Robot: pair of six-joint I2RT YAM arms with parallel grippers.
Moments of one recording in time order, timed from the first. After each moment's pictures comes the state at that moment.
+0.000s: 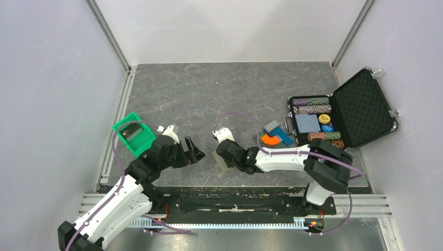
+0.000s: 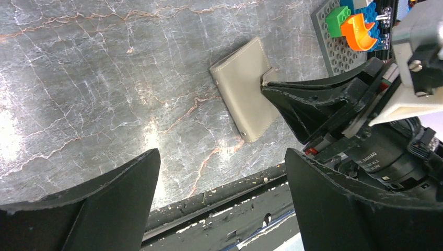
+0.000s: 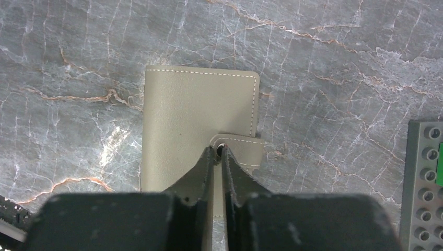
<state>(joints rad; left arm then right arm) -0.58 0.61 0.47 -0.52 0.07 -0.80 1.14 1.66 0.87 -0.10 0.40 0.39</state>
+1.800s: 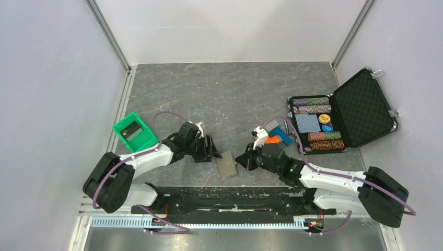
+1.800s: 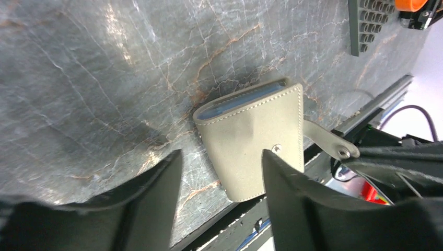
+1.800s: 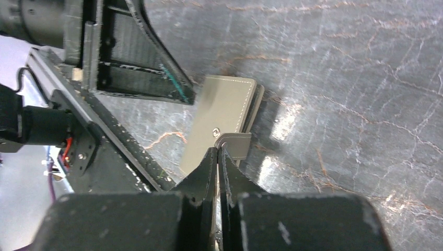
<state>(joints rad) -0.59 1.33 0.52 -0.08 0.36 -0.78 0.98 1.10 0.34 0.33 0.04 0.64</state>
